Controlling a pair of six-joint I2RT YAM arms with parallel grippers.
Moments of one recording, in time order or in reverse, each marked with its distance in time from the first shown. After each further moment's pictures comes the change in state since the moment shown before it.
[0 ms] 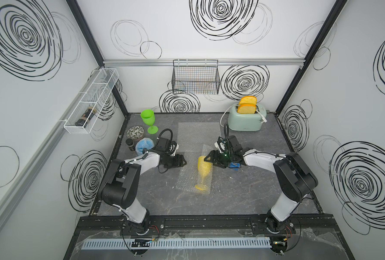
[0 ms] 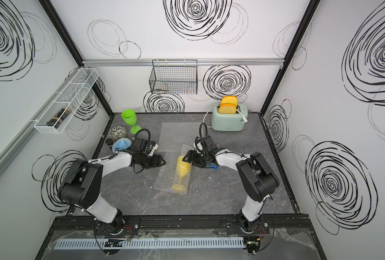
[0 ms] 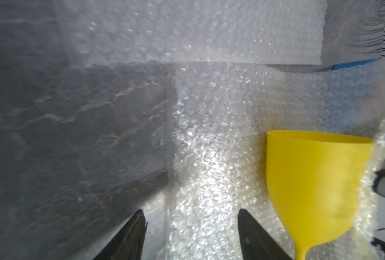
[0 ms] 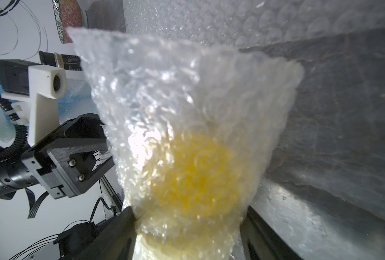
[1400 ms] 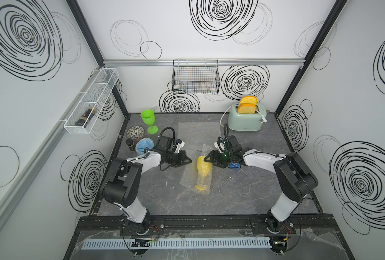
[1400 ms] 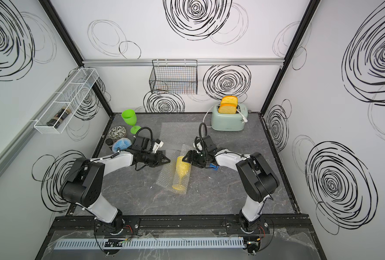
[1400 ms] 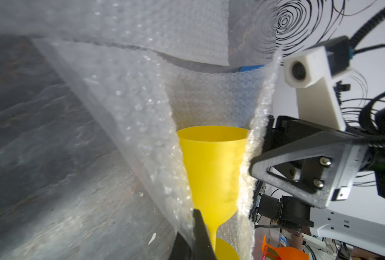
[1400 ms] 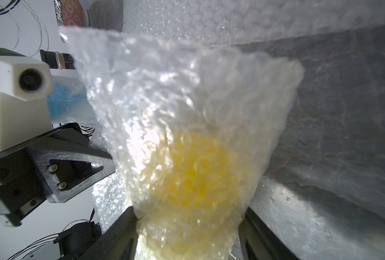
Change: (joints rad) left arm -0.061 0.017 0.048 0.111 0.362 -0.171; right arm 0.008 -0.001 0.000 0.003 0.003 0.004
